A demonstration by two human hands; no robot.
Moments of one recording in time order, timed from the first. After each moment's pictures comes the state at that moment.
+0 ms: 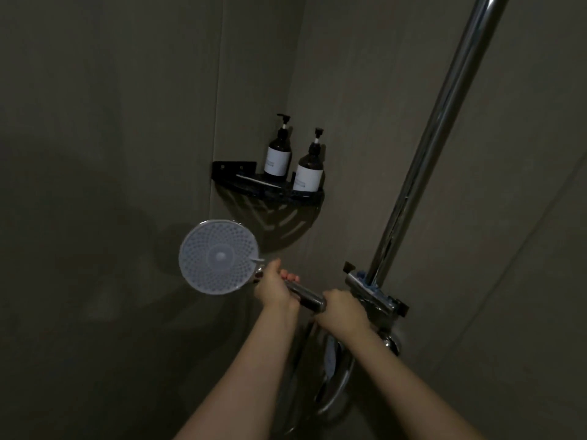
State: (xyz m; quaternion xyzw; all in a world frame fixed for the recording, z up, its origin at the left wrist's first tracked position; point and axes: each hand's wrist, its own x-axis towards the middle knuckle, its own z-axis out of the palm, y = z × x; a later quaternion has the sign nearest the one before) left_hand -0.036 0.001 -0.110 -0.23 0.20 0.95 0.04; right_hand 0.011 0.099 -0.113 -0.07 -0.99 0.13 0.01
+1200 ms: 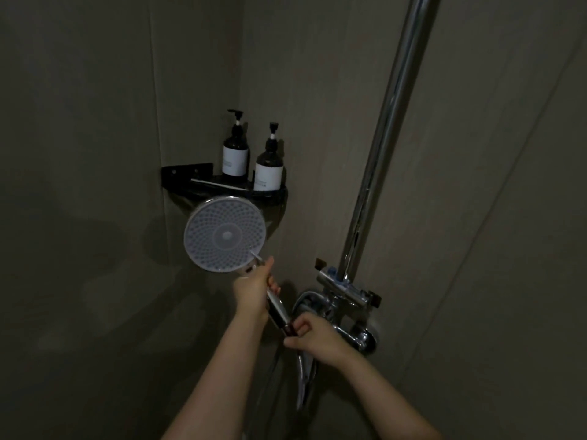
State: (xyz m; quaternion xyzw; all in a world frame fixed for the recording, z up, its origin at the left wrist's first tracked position) left_hand -0.056 0.012 -0.123 -0.10 0.46 0.88 0.08; right_hand 0.009 0.131 -0.171 -0.08 -0.88 0.47 -0.05
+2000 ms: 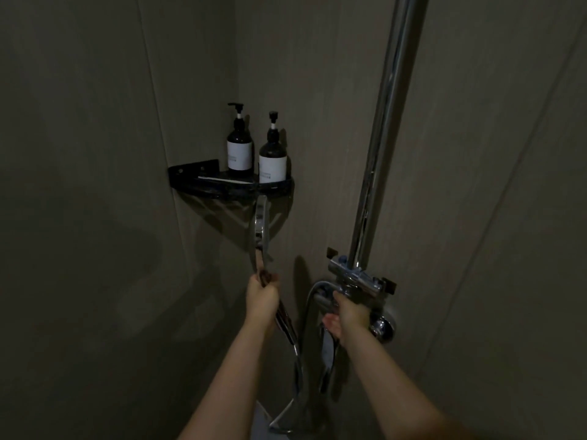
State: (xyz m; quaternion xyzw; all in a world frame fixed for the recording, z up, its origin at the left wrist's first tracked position) left_hand -0.051 0.011 -0.151 -0.09 0.63 0.77 0.05; right_hand -0.028 0.154 -0.201 -0.40 -0.48 0.77 0.11
